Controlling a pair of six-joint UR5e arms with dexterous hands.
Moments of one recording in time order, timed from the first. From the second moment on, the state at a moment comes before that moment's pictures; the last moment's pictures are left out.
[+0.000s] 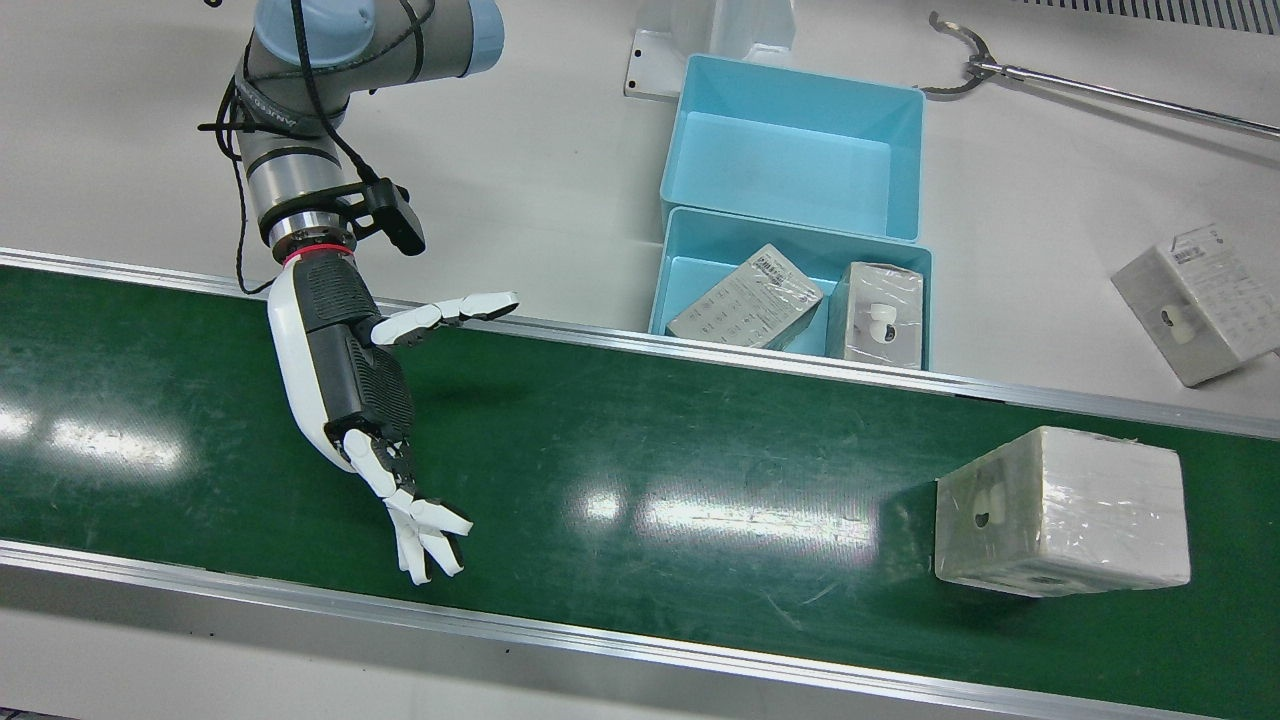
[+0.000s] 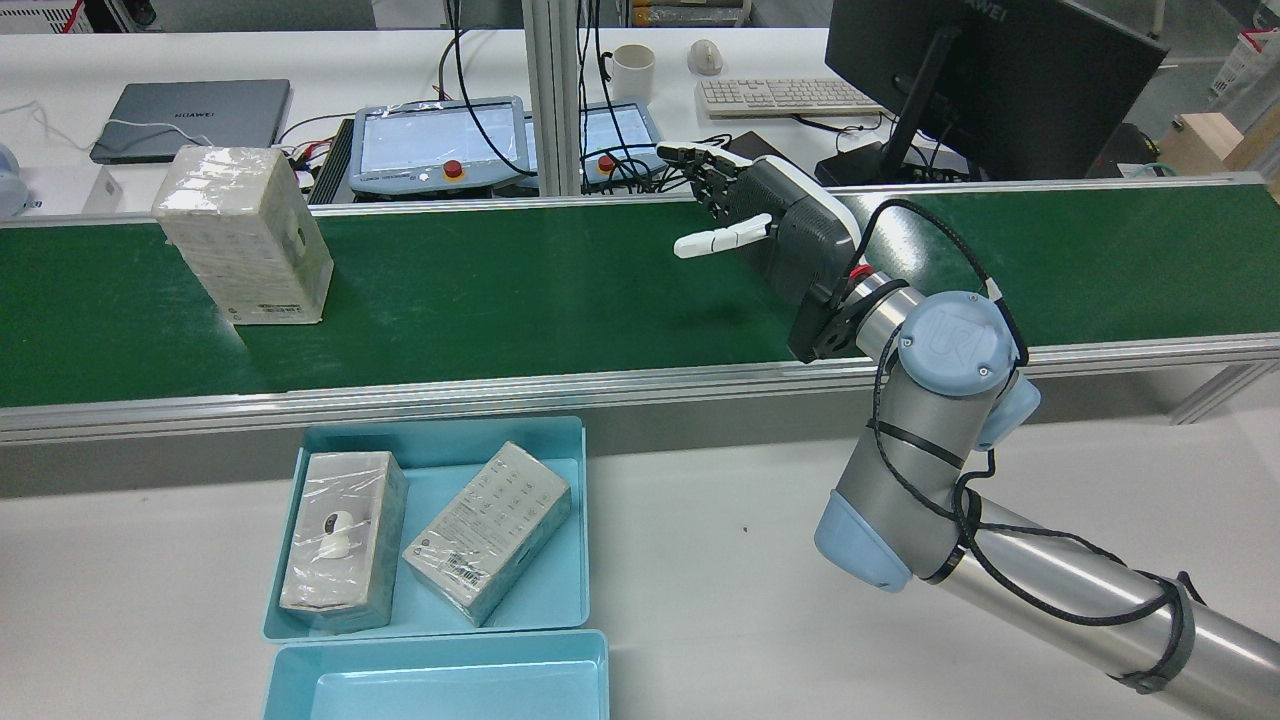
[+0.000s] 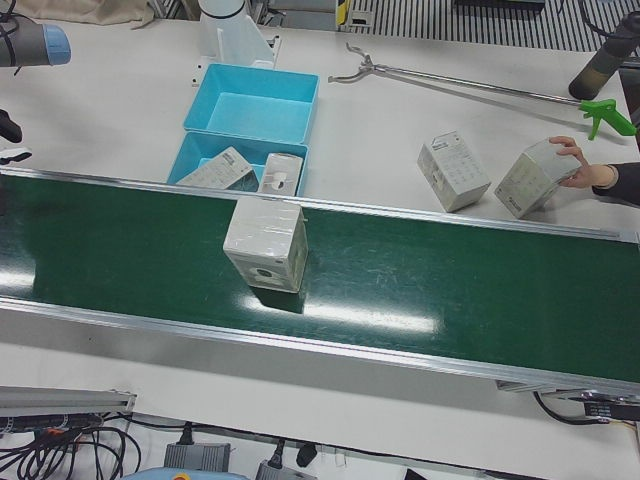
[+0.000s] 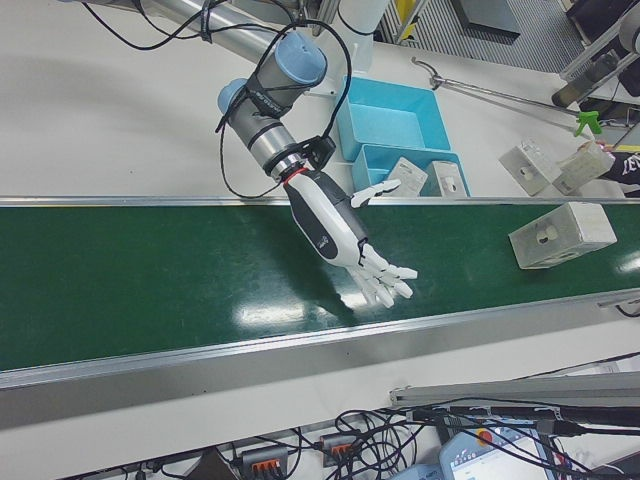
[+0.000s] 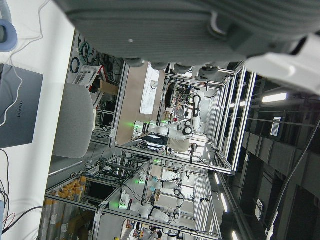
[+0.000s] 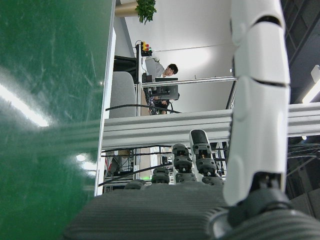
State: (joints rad) left arm -1.86 -1.90 -1.77 0.60 1.96 -0.16; right arm 0.79 -0.98 1.69 -3.49 -1.21 -0.11
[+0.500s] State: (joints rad) left arm -1.86 -1.90 -1.77 0.60 1.96 -0.16; right arm 0.79 -0.98 1.69 -3.49 -1.21 -0.10
